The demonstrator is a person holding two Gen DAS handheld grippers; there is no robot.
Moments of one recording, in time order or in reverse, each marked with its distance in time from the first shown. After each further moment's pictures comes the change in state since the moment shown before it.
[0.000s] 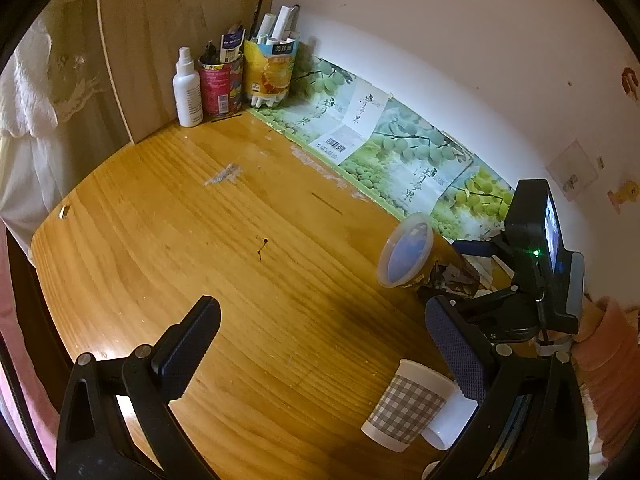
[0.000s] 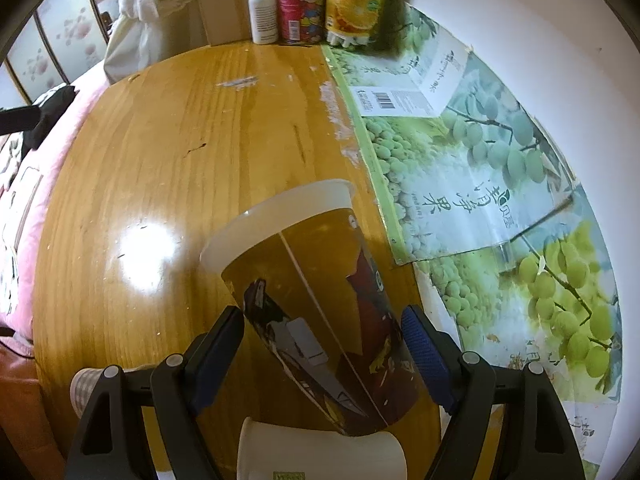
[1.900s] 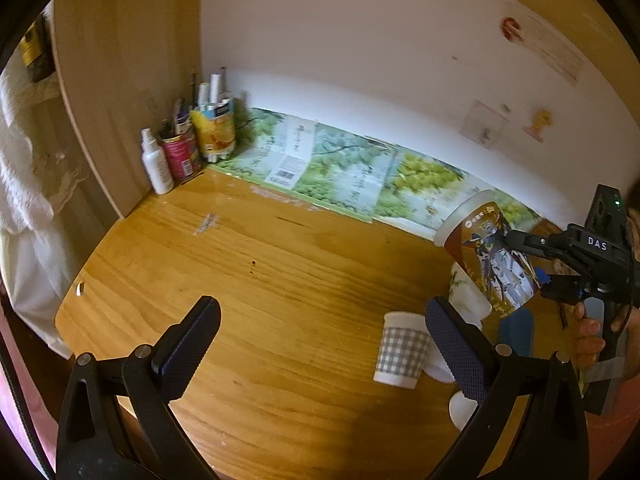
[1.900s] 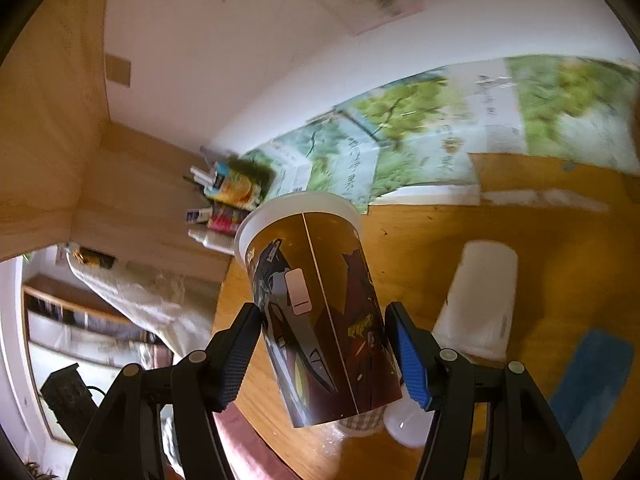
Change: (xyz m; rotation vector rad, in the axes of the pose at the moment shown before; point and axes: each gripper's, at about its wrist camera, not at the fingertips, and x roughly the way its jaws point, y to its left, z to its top) left arm -0.082 -0.006 -0.021 0.339 -0.081 -0.106; right arm -0.147 -0.005 -0.140 1.227 -0.412 0.339
